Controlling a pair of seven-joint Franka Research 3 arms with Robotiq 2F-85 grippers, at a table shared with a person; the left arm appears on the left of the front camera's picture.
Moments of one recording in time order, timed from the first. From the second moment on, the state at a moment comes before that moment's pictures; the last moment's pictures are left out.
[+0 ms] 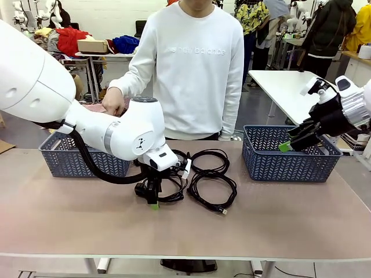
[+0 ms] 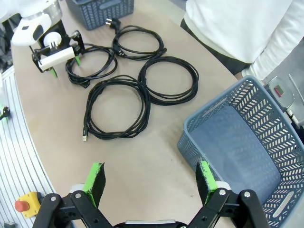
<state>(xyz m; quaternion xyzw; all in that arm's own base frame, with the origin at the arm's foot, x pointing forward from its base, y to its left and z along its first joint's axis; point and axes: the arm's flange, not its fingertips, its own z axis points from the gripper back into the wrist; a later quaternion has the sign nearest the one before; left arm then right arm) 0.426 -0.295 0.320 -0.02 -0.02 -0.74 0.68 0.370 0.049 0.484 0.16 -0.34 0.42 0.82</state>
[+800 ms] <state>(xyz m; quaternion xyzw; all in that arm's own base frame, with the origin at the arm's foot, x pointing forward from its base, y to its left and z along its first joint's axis) 0.431 -0.294 0.319 -0.02 -0.02 -0.73 0.68 0.370 0.049 0.484 0.16 -0.34 0.42 0.82</state>
